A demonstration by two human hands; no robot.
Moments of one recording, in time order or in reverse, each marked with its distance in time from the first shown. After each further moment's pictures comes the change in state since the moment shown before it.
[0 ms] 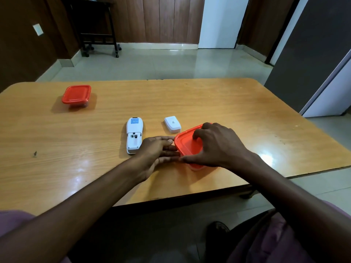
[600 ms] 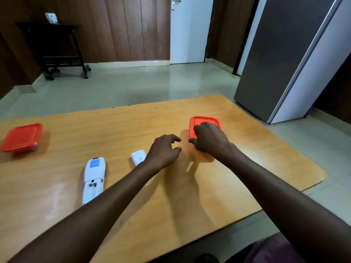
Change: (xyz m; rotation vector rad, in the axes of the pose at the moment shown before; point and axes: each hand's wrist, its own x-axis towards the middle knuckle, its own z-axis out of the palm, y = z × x) left_hand 0.118 0.043 0.107 1.042 -0.047 0.515; right_hand 0.097 0.130 0.018 -0.050 -0.048 0.253
